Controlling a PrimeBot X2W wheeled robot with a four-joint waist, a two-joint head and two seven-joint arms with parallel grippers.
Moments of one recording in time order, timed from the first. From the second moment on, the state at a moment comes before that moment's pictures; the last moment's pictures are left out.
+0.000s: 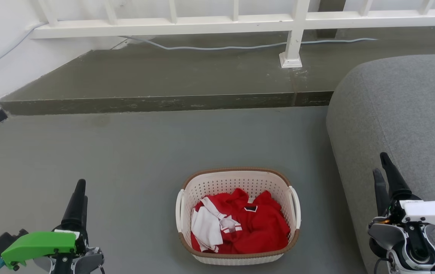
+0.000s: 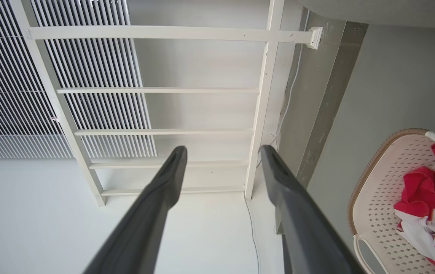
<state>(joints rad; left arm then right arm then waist) -0.03 0.03 0.01 0.26 -1.52 -0.12 0.03 -0.03 -0.02 -0.06 0.27 1.53 0.11 0.04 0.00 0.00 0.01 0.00</state>
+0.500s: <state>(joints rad) -0.03 0.06 -0.05 0.24 -1.33 -0.12 -0.02 -0.03 -0.07 0.03 0.25 1.40 0.11 -0.02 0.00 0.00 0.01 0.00</state>
